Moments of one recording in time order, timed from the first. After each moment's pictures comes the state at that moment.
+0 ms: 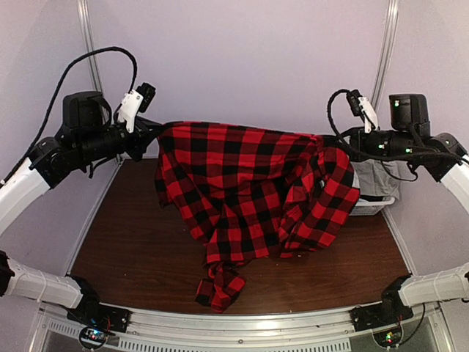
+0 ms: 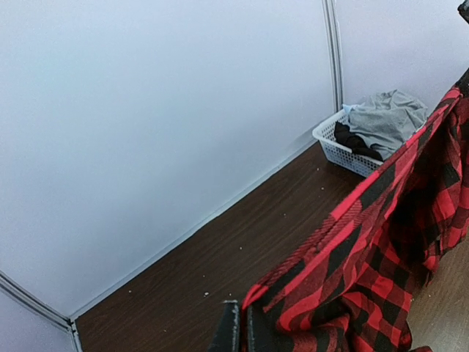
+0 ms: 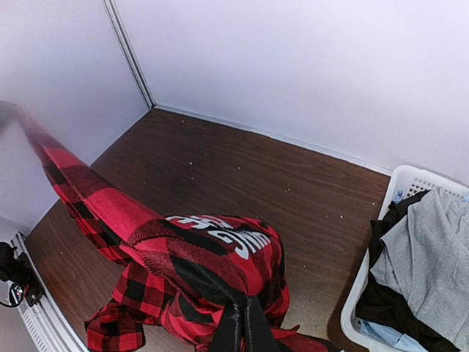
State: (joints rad) left arm -0.63 1.13 1.30 -0.41 -0.01 0.24; right arm 0.46 1.09 1.34 -0.67 -0.16 0.11
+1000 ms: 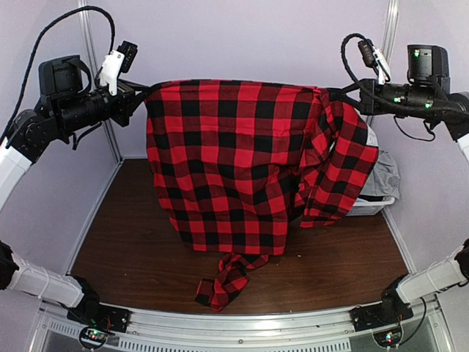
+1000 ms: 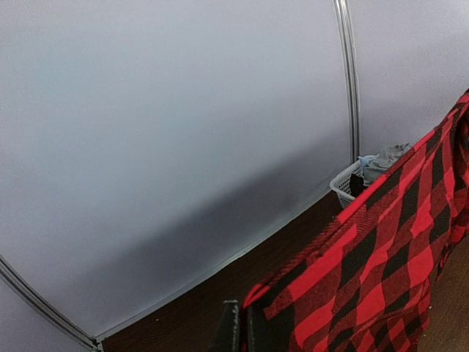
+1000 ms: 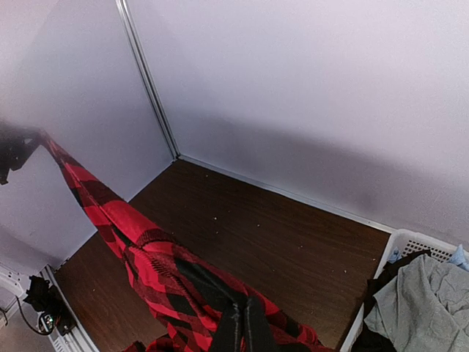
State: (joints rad) left arm -0.63 1.22 1.67 -0.55 -0.06 0.21; right arm 0.46 1.29 1.91 -0.89 -0.18 0.13
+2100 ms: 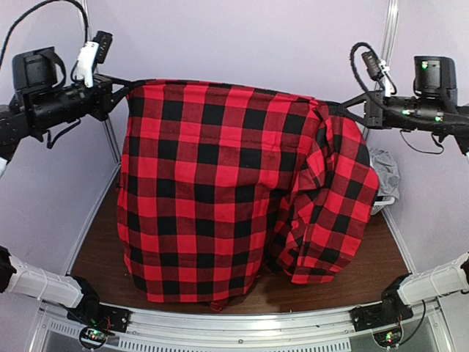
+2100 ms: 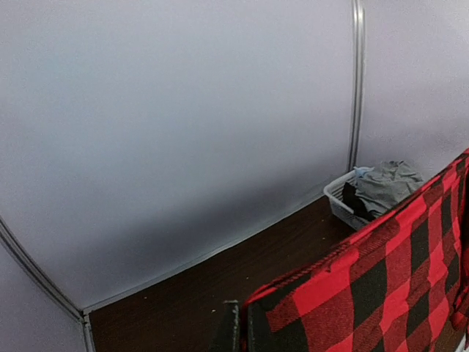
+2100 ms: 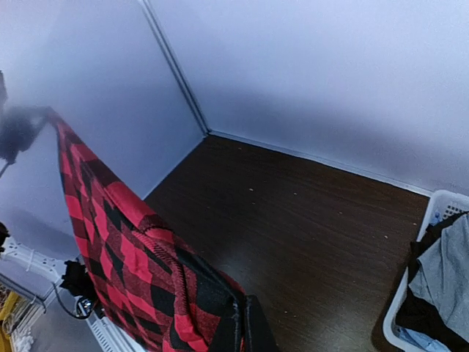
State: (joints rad) left arm -0.65 1.16 1.80 -0.75 -0.07 0.08; right arm 0.49 1.18 1.81 -0.93 -0.32 0.24
